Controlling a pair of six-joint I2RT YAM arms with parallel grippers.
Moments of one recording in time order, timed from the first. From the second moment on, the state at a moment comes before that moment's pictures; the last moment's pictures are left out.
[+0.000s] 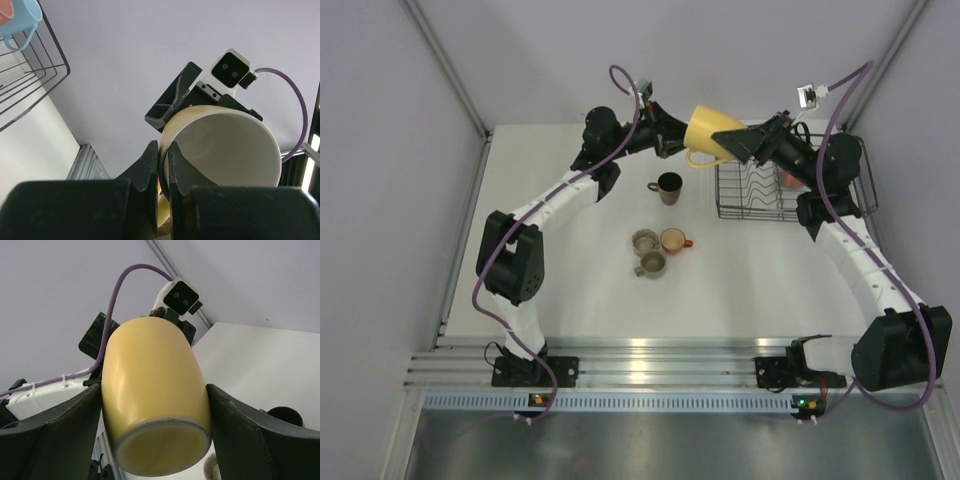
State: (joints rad) left arm -0.49 1.87 1.53 0.62 0.80 -1.55; right arm 0.18 1.26 1.07 0.49 -0.71 0.84
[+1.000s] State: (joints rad) left arm -0.52 1.90 1.54 0.66 0.78 -1.57; right arm 0.18 1.27 1.04 0.54 -0.70 0.87
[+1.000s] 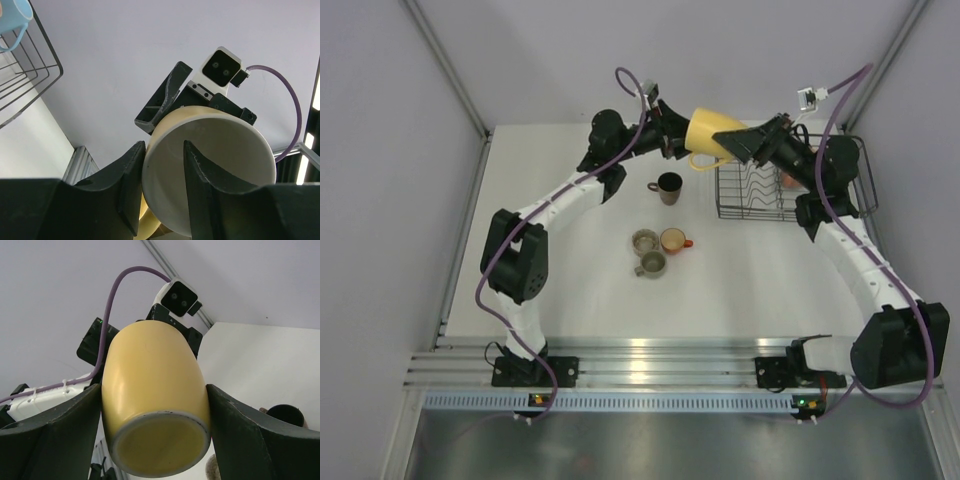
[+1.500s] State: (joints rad) left arm -0.53 1.90 1.52 0.70 0.76 -1.57; right arm 0.11 1.25 1.02 0.51 -0.77 0.89
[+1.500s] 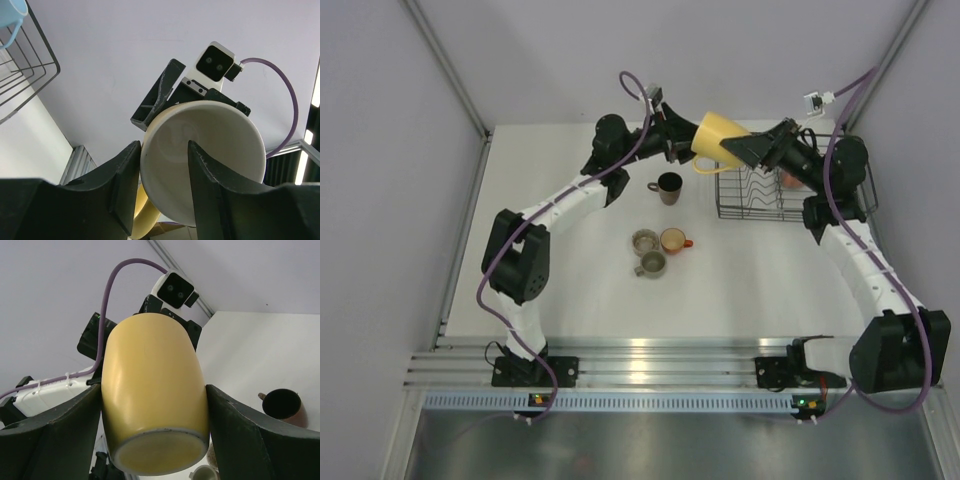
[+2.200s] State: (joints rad) left arm -0.53 1.93 1.51 0.70 0.78 -1.60; right arm 0.05 1.24 0.97 0.57 -0.79 0.93
